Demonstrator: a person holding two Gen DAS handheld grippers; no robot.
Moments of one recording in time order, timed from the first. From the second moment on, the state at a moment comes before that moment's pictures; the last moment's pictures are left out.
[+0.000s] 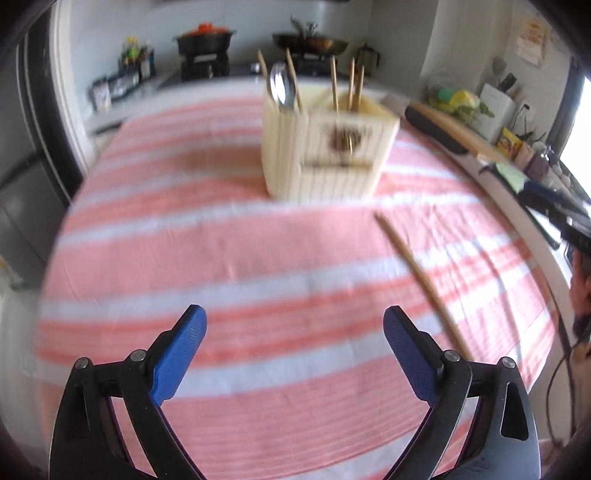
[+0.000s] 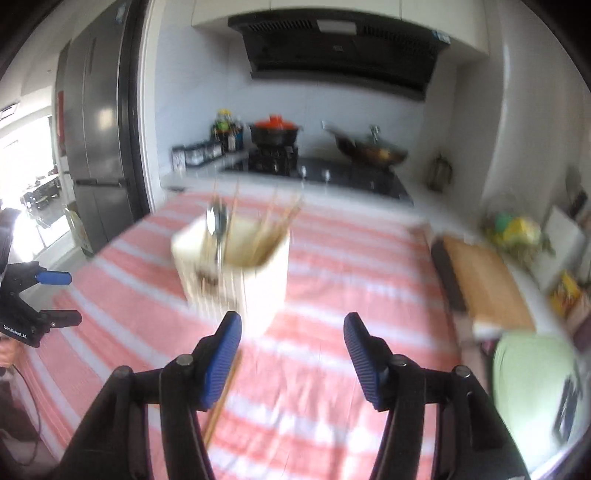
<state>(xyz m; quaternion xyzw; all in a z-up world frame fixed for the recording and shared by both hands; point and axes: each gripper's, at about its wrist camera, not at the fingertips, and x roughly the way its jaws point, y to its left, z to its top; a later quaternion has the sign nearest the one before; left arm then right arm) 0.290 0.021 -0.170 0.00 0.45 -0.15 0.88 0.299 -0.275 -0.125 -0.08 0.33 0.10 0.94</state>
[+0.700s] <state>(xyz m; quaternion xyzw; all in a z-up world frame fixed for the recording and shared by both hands) 0.270 -0.023 -0.238 0.04 0.46 -0.08 0.89 0.245 -0.285 -0.261 0.01 0.40 0.03 0.92</state>
